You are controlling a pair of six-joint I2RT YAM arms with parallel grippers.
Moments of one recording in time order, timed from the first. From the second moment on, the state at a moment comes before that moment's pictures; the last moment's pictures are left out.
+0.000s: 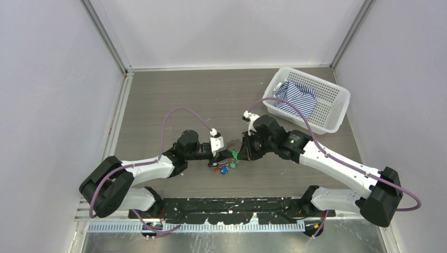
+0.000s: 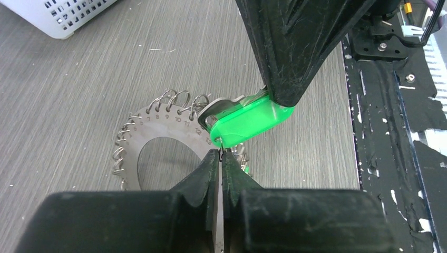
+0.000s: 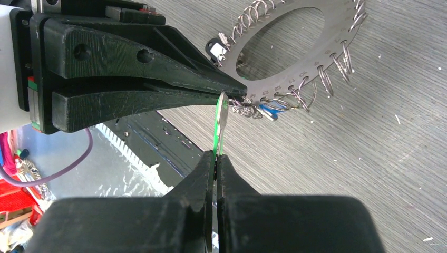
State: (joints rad) left arm -0.75 1.30 0.43 0.60 0.66 0.23; right arm 0.85 1.15 0.92 -0.56 -0.21 0.56
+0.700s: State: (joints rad) left arm -0.75 1.30 0.35 0.81 0.56 0.11; right arm 0.84 1.12 0.92 -0.59 -0.12 0.56
